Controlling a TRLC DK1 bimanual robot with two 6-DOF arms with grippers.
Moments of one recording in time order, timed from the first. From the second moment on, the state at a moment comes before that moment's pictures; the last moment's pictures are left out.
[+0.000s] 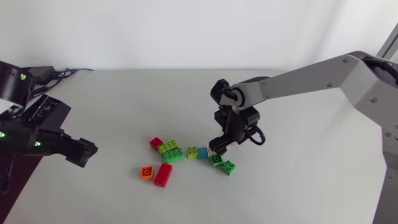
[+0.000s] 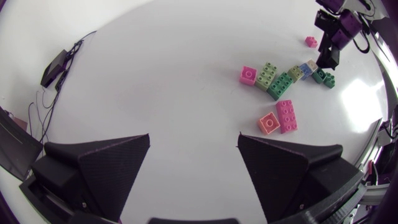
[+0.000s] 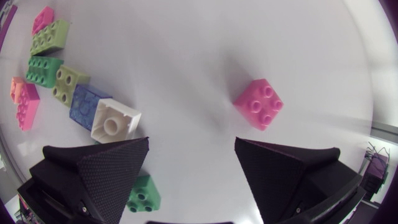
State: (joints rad) left arm -0.07 0.98 0.78 -0.76 -0.02 0.30; right arm 0.52 2.03 1.39 -0.73 0.08 -0.04
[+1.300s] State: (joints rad) left arm -0.48 1.48 0.96 -0.65 0.05 0.67; right arm 0.38 1.64 1.25 -0.84 0.03 -0.03
